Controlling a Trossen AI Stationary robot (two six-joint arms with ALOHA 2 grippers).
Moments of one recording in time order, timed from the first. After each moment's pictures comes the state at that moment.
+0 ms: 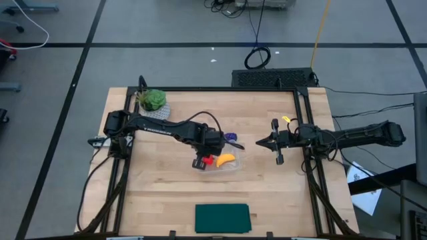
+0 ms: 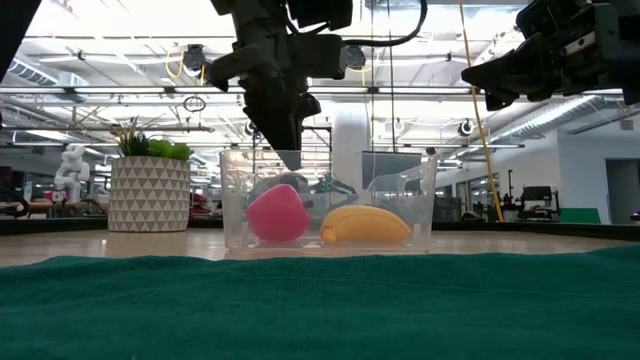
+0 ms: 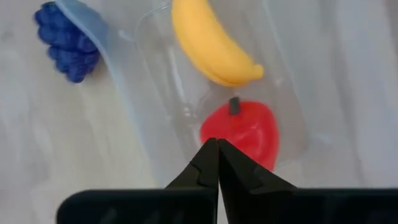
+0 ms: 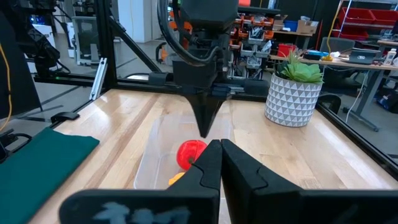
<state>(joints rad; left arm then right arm) -0.04 1.91 1.51 -0.88 0.00 0.25 -0.01 0.64 0.14 0.44 -0.08 -0.06</state>
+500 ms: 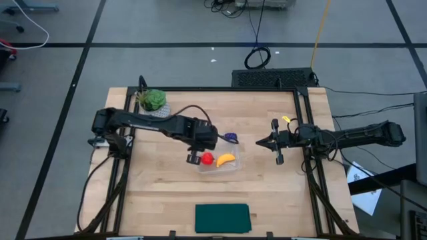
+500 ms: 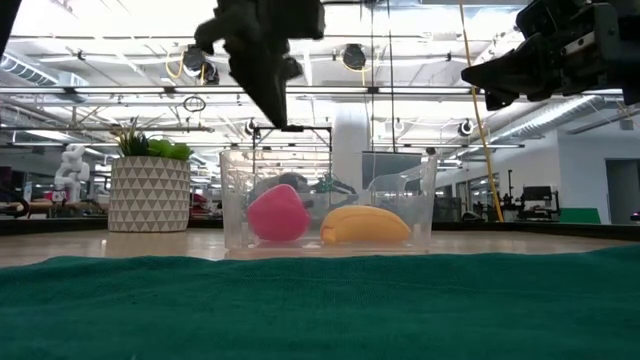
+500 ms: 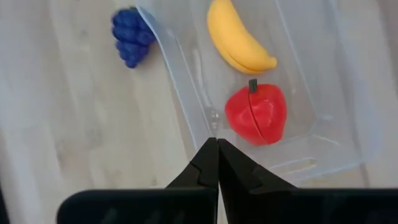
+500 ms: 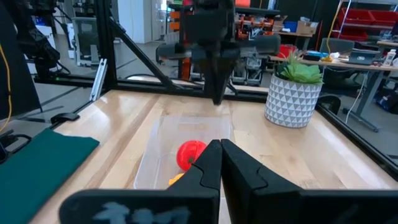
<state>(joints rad) -0.04 1.77 1.51 -0.95 -0.09 0.24 -0.01 0.64 0.14 0.44 -0.08 -0.06</state>
